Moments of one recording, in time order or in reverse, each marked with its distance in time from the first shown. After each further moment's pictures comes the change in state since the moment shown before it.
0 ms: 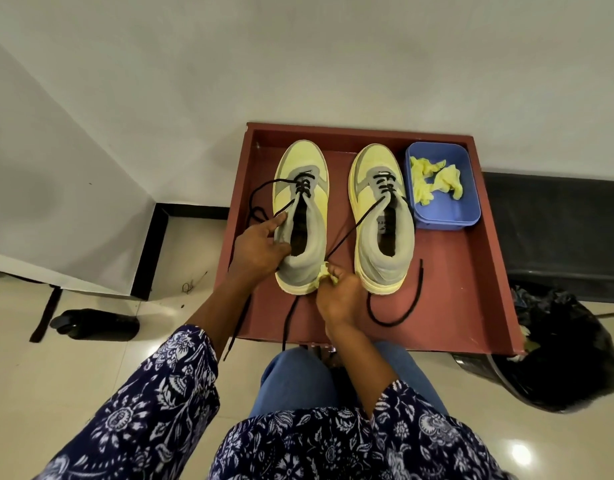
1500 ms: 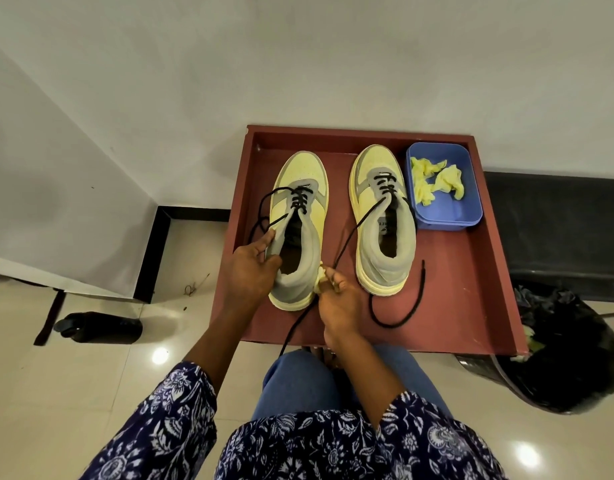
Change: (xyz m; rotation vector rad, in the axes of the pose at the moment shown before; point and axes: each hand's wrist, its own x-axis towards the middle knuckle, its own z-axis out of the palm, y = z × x) left_hand -0.037 -0.005 -0.001 0.135 0.213 0.063; right_hand 0.001 0.019 0.009 0.319 -0.122 0.150
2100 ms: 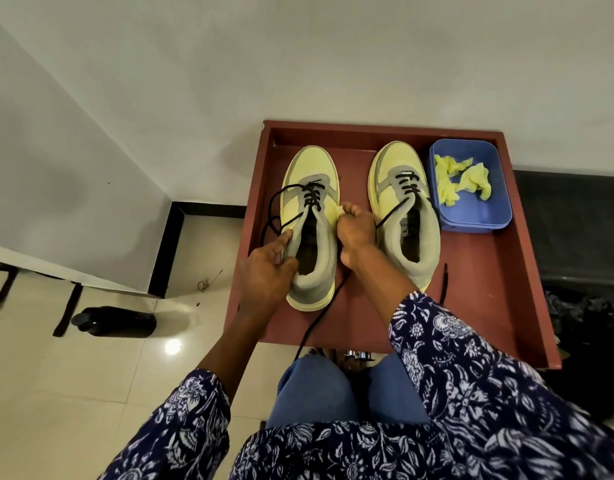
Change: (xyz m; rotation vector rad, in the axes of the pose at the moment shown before) left_hand 0.000 -0.003 -0.001 -0.027 0.011 0.046; right_hand 0.074 -0.085 0.034 -0.016 -0.023 0.032
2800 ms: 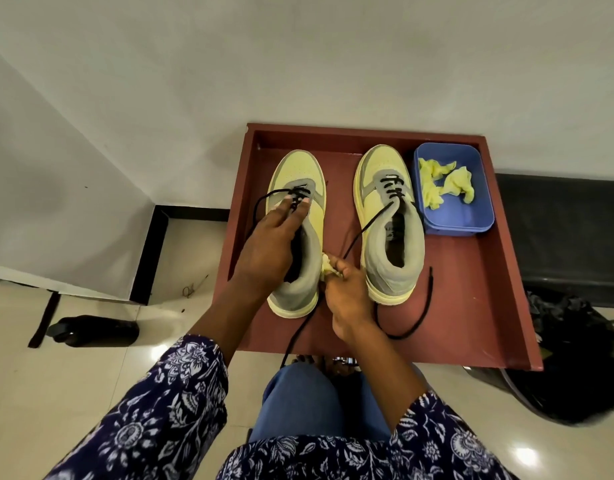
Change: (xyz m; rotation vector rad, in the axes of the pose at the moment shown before) left_hand 0.044 0.015 0.016 0.498 -0.108 0.465; right_hand -0.051 0.061 -0.029 0.033 -0.089 -0.036
